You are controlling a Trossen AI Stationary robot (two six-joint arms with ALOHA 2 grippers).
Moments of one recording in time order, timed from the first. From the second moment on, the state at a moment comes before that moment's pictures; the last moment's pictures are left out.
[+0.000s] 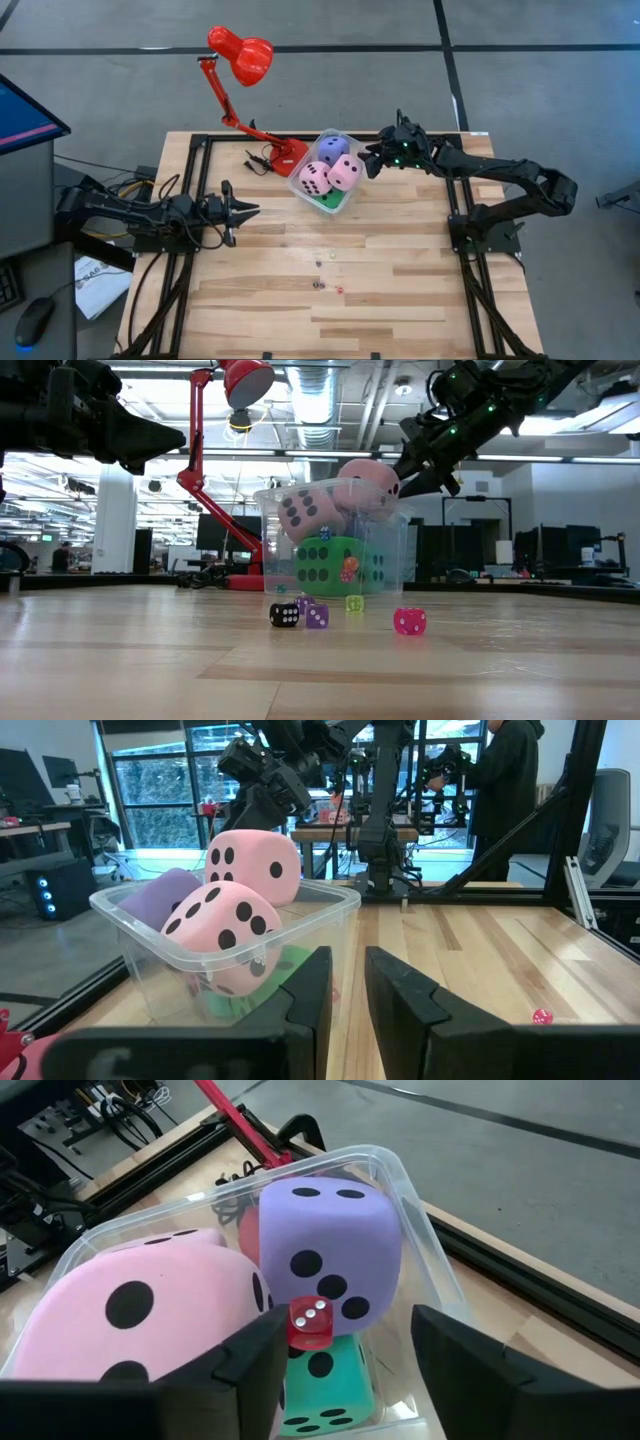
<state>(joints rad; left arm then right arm) -0.11 0.39 0.01 0.43 -0.29 0.05 -0.51 1.28 0.79 -0.01 0.00 0.31</state>
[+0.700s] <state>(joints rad) -0.11 0.39 0.01 0.43 -0.29 0.05 -0.51 1.28 0.79 -0.02 0.00 0.30</state>
